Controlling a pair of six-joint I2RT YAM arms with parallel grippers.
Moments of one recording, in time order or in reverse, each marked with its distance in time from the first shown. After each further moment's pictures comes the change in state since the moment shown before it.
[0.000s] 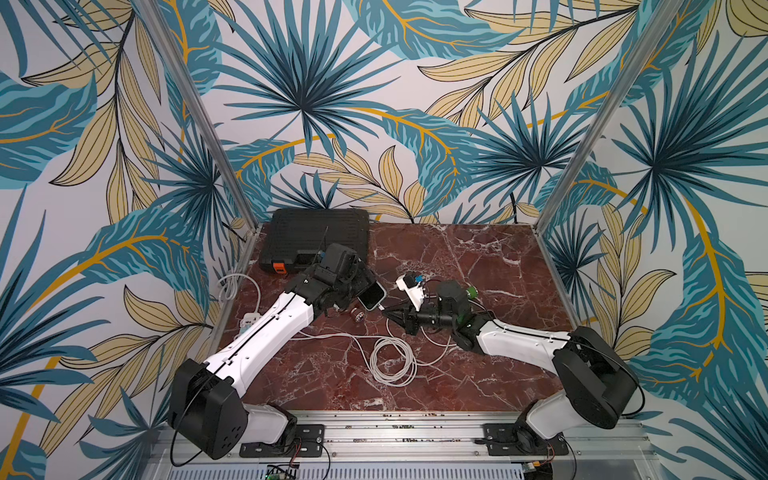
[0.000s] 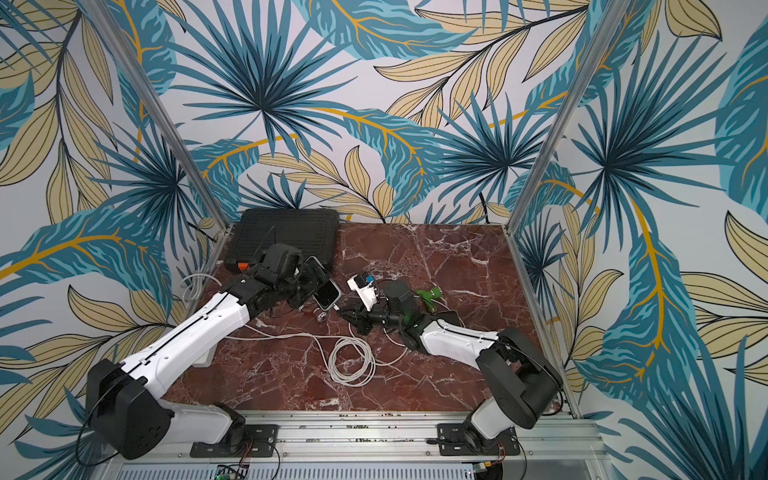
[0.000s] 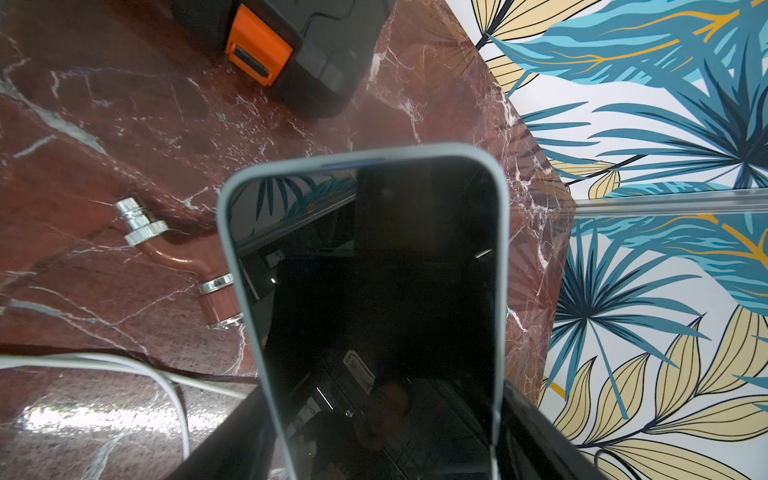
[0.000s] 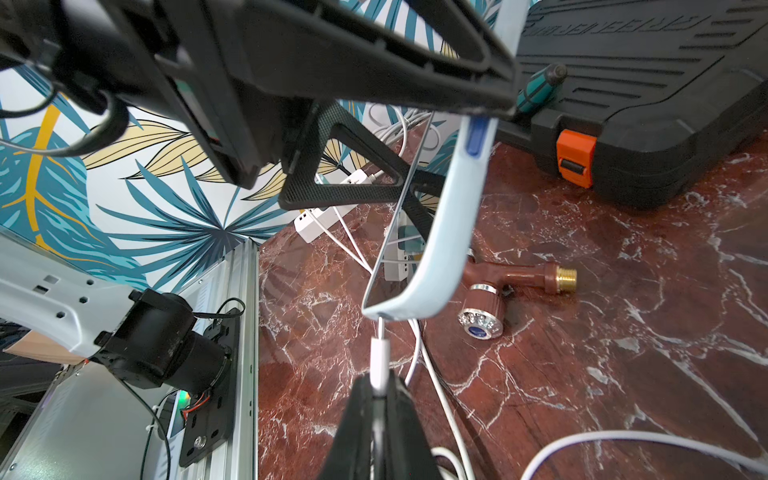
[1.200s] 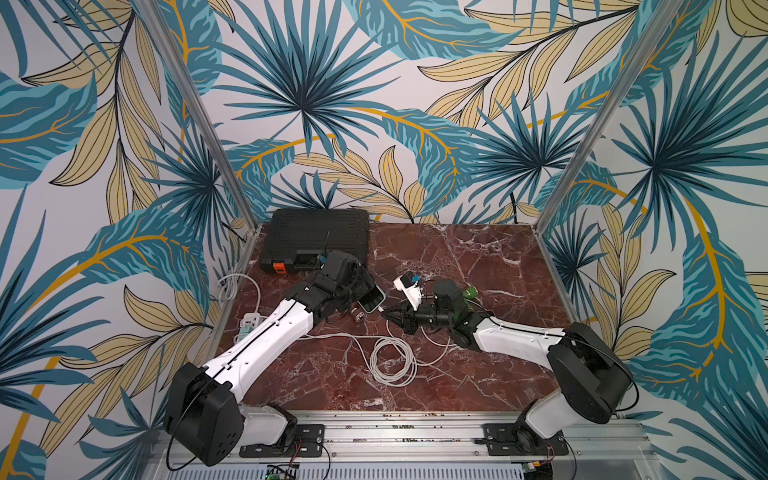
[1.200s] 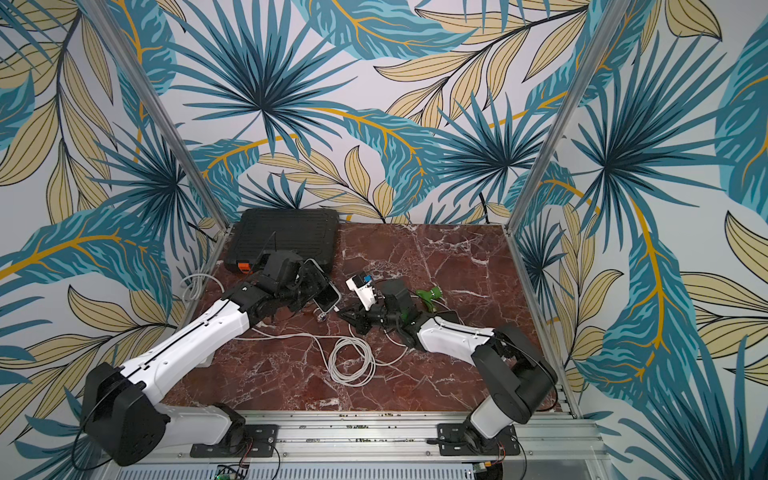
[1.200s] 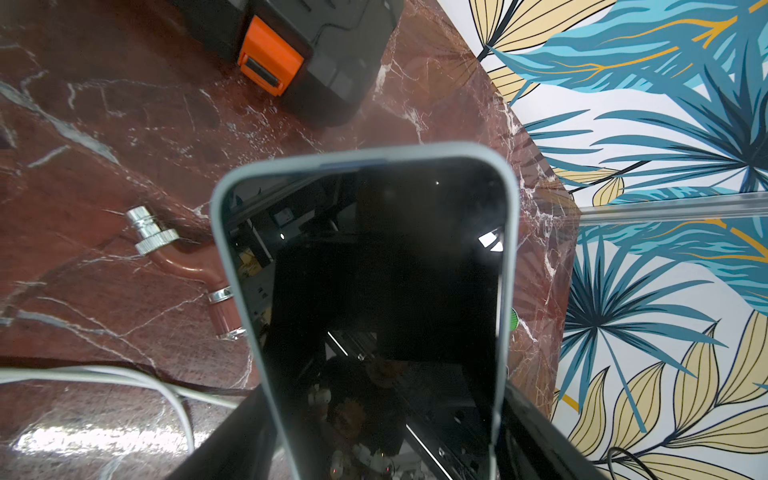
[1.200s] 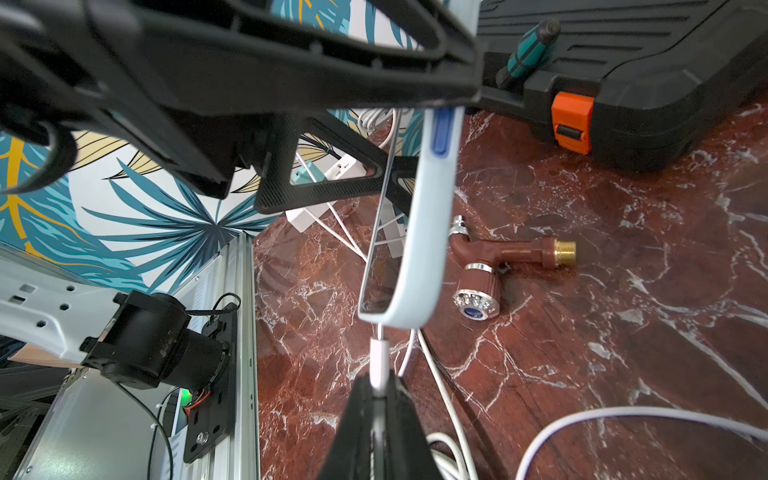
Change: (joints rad) left arm -0.022 -0.032 -0.083 0.071 -0.054 0.001; right arm -0.003 0.041 0.035 -0.063 0.004 0.031
